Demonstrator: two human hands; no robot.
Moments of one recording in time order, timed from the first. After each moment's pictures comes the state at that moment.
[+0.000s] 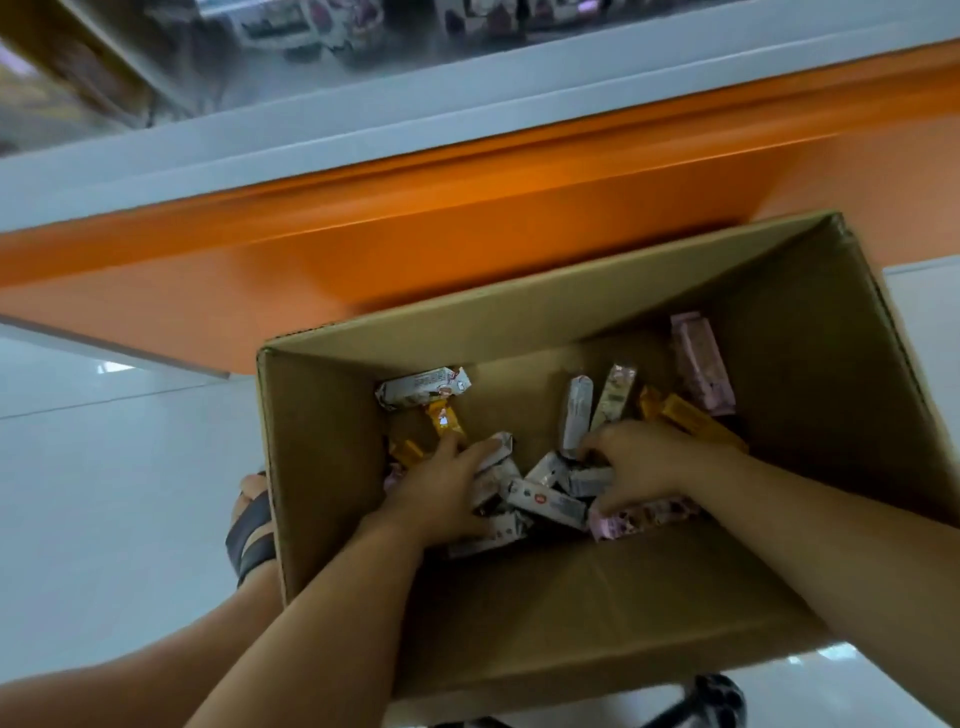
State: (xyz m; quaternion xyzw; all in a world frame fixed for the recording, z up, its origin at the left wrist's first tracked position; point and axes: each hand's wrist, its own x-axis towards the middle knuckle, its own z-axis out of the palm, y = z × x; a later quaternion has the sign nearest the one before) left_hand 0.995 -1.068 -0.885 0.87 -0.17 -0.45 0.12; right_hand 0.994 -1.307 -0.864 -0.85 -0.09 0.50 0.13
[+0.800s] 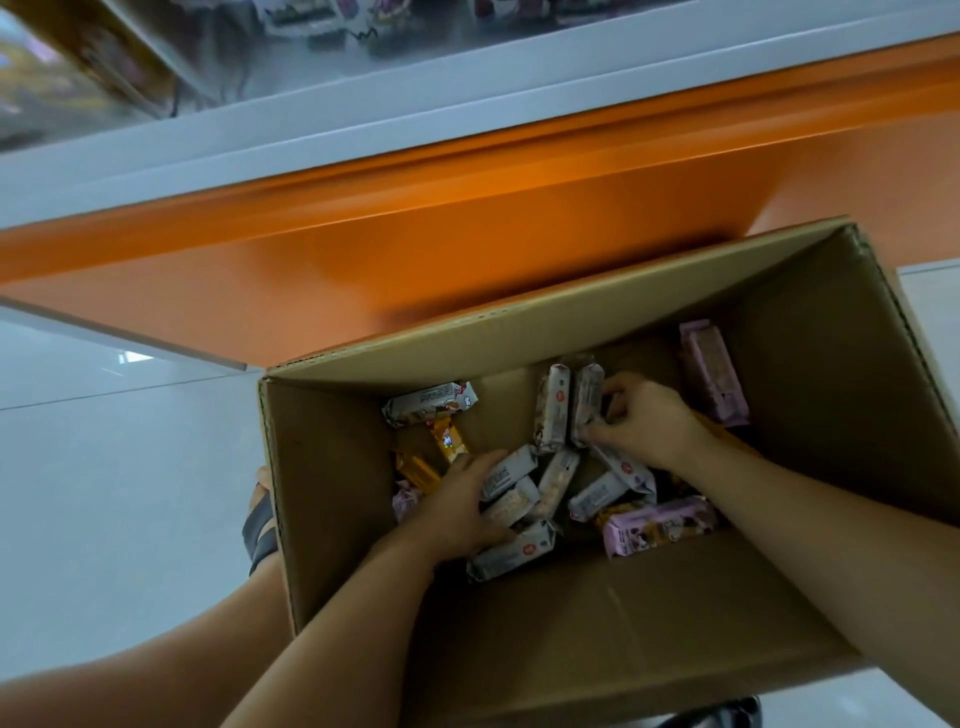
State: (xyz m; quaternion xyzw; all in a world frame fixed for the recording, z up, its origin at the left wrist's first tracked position) left_hand 0.976 -1.068 -0.882 0.83 -0.05 -0.48 0.28; right_hand 1.006 -1.302 -0.872 -0.87 0.15 0.33 0.33
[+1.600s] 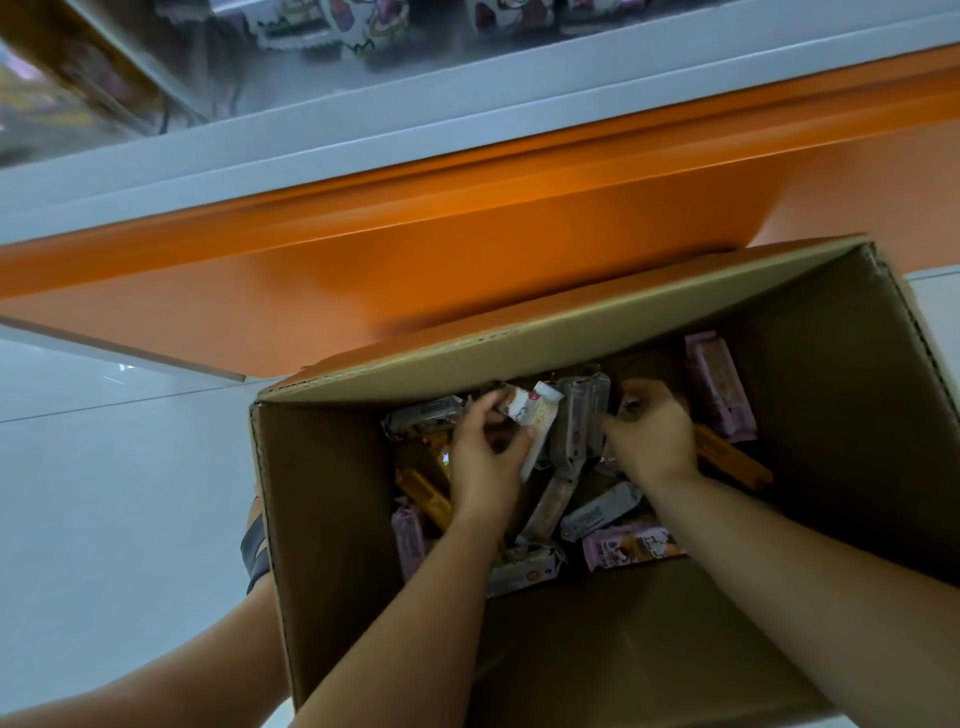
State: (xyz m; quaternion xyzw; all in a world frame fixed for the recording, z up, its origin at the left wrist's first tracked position) left_hand 0.993 -1.123 -0.880 0.79 0.22 -0.21 0.53; right_hand 0.993 -1.281 -0.890 -0.81 0.36 0.15 0.44
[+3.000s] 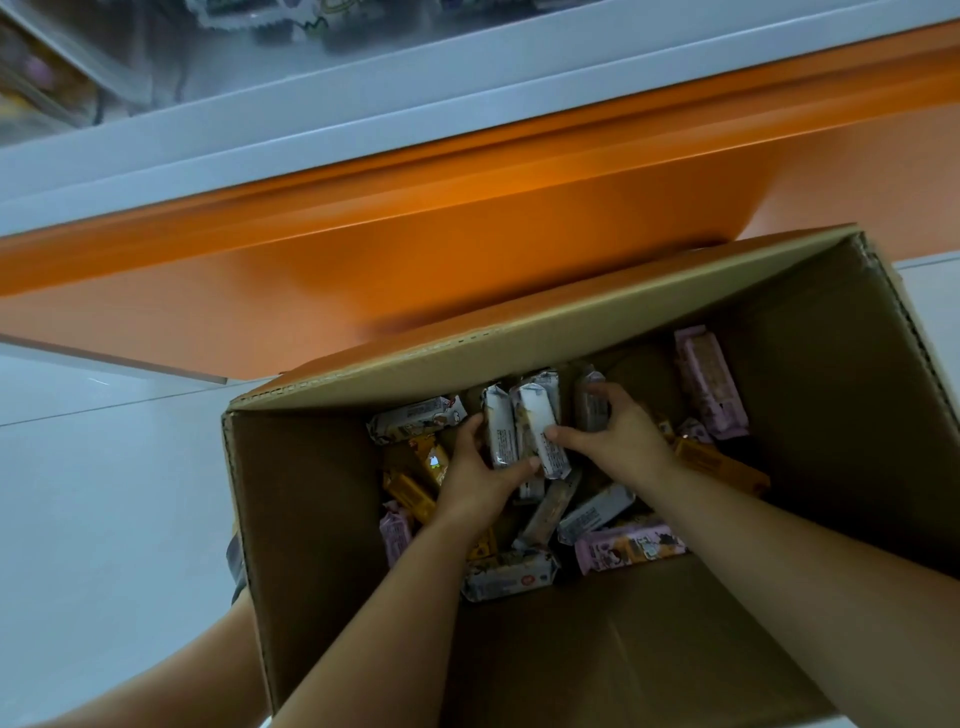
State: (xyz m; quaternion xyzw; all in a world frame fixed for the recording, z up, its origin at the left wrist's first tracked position) left_hand 0.989 -1.109 -0.892 0.73 0.22 -0.38 0.53; right_hand 0.996 -1.277 -0.882 -0.79 0.26 0.26 0.49
